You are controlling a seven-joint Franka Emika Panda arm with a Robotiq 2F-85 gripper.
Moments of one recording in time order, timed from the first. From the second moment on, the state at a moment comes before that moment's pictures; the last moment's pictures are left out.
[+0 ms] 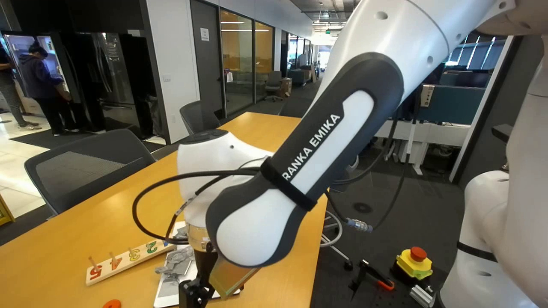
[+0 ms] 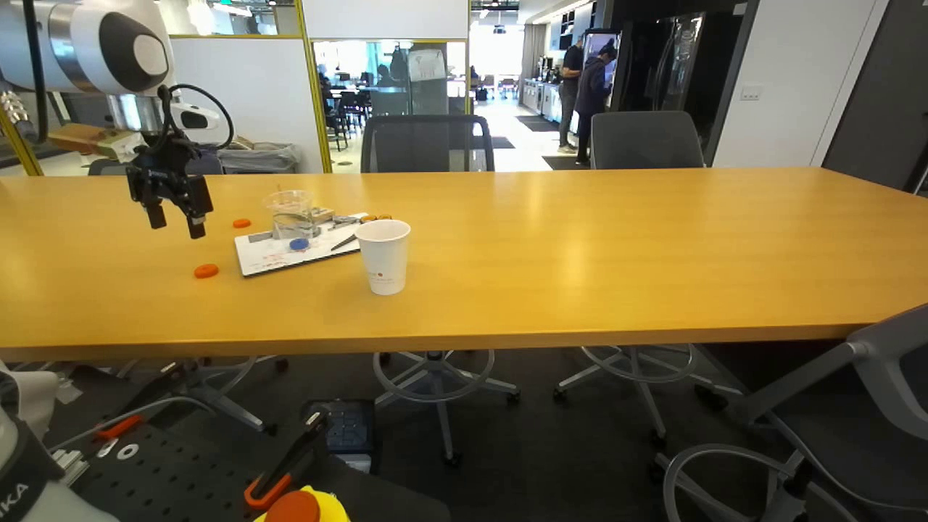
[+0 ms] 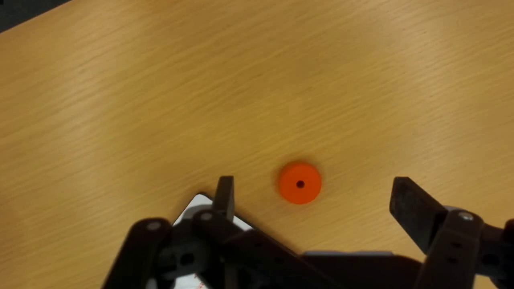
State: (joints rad) arm 0.36 0.08 0.30 -2.45 0.05 2.51 0.57
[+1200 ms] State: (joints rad) arm 0.39 0.36 0.22 -2.35 -0.10 2.65 0.67
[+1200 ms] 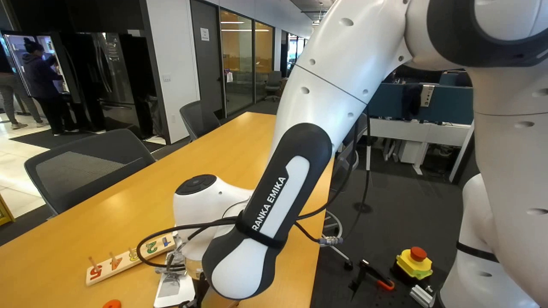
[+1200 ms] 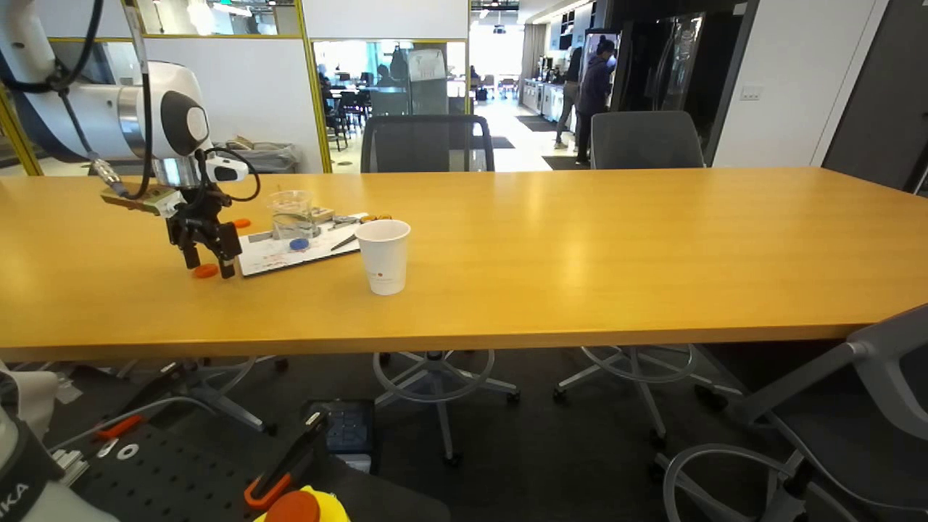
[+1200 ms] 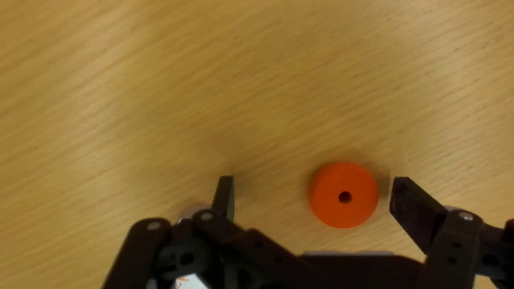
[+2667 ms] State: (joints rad) arm 0.42 0.37 0.22 -2.35 -0.01 2.70 0.64
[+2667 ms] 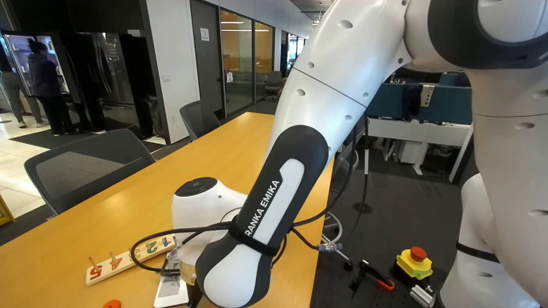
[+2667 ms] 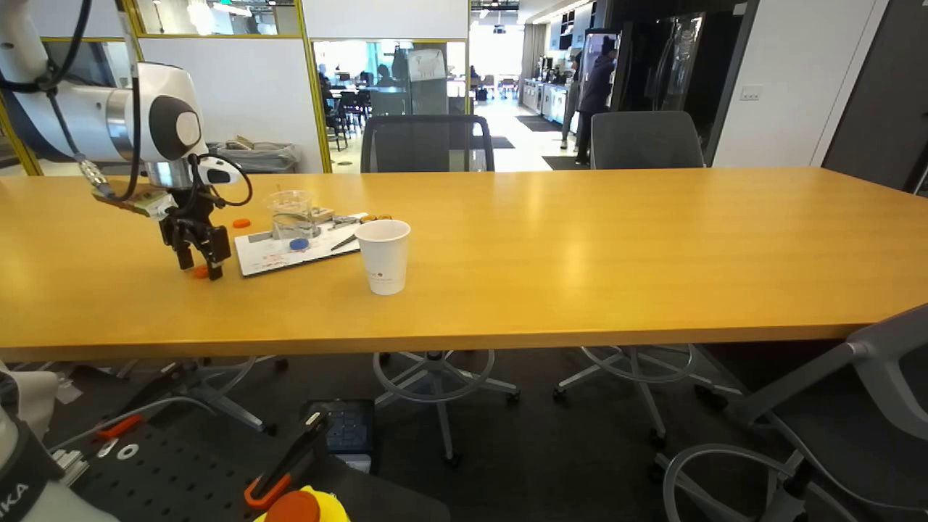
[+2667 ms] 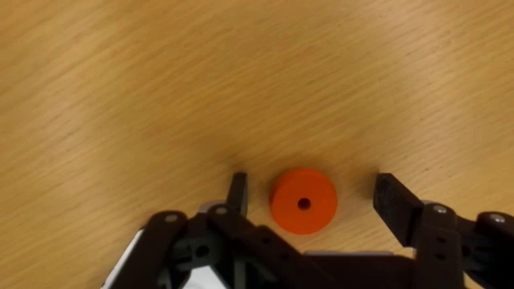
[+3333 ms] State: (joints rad) arm 0.46 0.34 0.19 -2.35 -0.07 2.70 0.64
